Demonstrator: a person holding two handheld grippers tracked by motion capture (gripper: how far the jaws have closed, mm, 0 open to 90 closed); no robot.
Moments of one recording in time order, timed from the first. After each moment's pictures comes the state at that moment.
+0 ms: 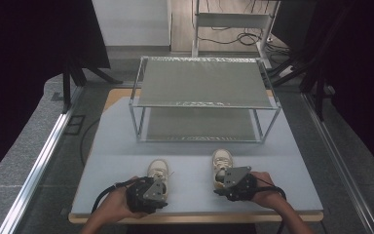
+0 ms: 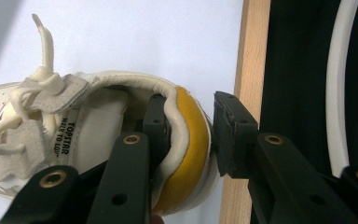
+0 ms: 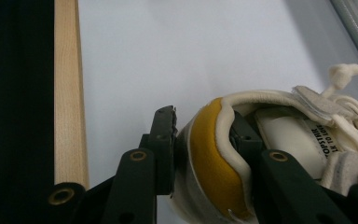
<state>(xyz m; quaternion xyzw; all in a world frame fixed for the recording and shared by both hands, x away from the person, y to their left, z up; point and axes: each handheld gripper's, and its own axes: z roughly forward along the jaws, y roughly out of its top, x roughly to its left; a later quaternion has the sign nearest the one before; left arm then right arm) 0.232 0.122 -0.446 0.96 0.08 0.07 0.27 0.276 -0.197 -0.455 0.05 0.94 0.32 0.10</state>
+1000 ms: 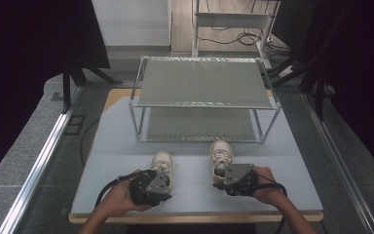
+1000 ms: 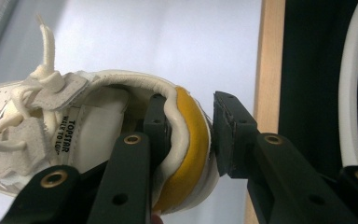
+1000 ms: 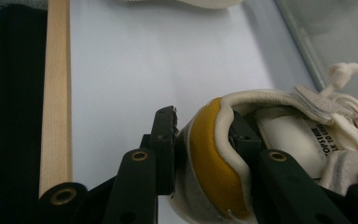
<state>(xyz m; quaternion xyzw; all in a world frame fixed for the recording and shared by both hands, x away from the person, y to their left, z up) 0.248 0.111 -0.428 0.95 0.07 0.09 0.28 0.279 -0.193 -0.431 0.03 0.93 0.34 0.14</state>
